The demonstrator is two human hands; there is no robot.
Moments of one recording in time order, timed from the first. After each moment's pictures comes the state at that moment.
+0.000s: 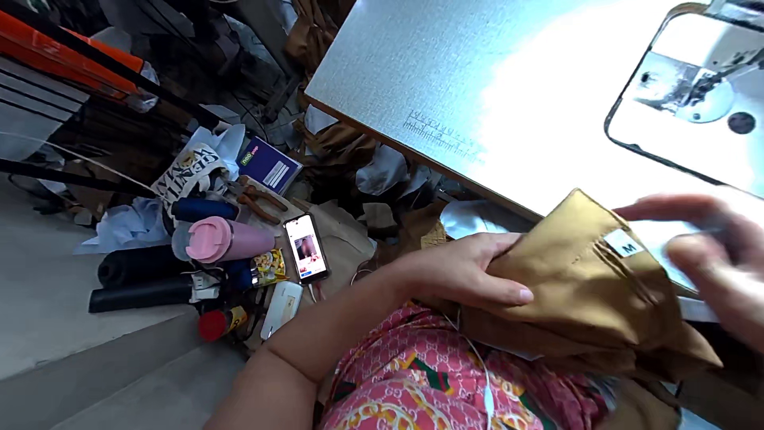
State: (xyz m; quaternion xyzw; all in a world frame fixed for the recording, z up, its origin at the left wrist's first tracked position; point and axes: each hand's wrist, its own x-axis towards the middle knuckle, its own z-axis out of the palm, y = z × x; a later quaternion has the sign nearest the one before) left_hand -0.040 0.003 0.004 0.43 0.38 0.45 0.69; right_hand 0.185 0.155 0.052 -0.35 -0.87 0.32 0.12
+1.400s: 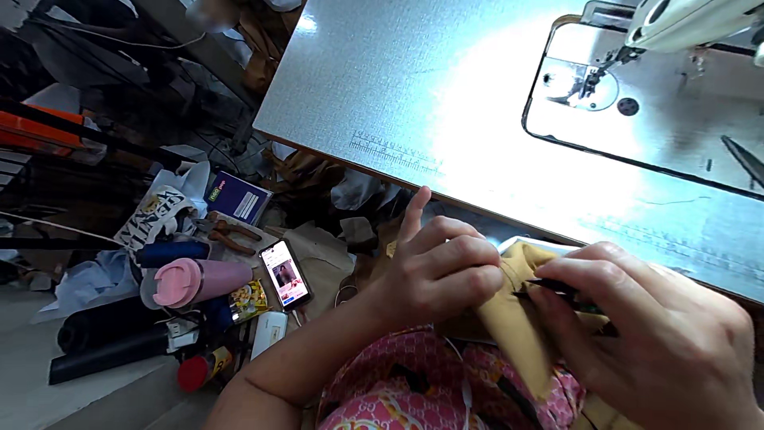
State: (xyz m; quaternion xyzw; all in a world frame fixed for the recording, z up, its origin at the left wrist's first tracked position) left_hand -0.022 -0.001 0.004 0.70 0.47 0.53 -0.05; right_hand 0.170 0.071 0.064 -0.25 -0.92 0.12 0.27
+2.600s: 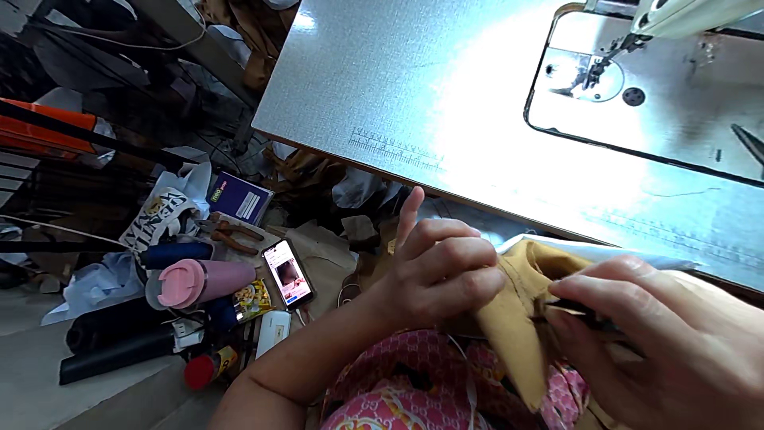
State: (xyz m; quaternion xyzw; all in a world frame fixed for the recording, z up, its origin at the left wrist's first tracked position) left_hand -0.021 -0.006 0.002 0.69 0.47 0.54 -0.06; right_hand 0.185 0.066 0.065 -0.23 -0.93 0.14 0.26
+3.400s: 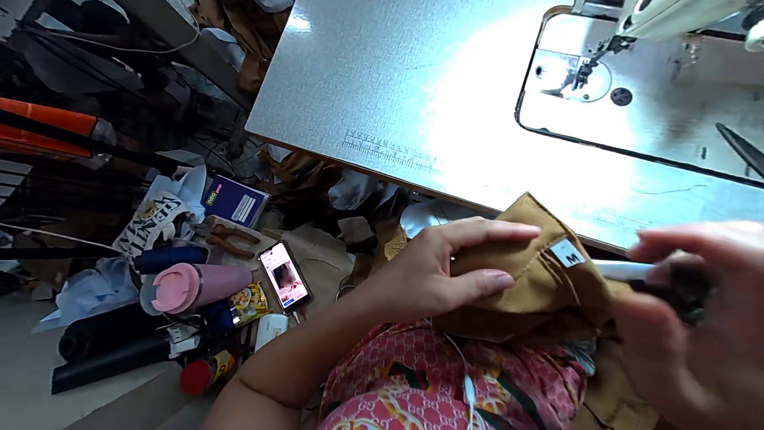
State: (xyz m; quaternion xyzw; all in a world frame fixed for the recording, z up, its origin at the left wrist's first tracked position) left_hand -0.027 0.003 0.037 0.53 0.42 0.52 0.53; right_hand 0.196 0.072 0.064 -0.36 -0.88 0.14 0.29
